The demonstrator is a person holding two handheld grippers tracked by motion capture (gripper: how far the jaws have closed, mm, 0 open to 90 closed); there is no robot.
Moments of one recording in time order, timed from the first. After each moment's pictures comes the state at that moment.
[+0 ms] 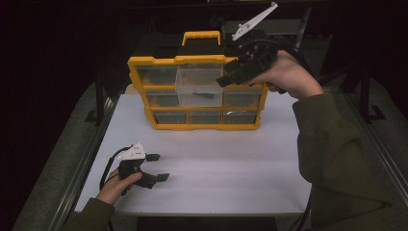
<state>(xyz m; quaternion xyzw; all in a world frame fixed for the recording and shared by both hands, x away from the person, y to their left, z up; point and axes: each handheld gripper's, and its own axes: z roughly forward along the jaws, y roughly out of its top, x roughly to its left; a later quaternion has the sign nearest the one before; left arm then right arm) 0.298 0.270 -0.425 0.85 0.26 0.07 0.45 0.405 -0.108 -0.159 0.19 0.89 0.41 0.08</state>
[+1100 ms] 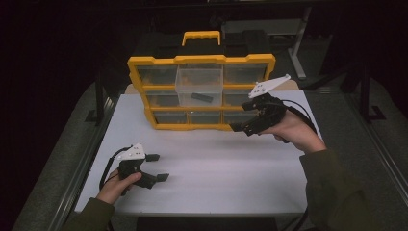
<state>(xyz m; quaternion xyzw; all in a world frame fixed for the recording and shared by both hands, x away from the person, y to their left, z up) 0.298 0.271 -0.427 0.85 0.26 0.07 0.45 0.361 -0.139 -0.285 0.25 0.86 0.43 0.10</state>
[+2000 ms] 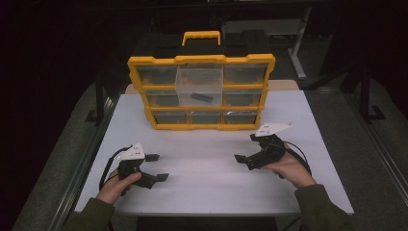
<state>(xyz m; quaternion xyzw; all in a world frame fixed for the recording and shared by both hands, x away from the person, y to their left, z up) 0.298 0.272 -0.426 0.85 0.26 0.07 0.45 0.323 -0.158 -0.402 0.32 0.82 0.46 0.10</state>
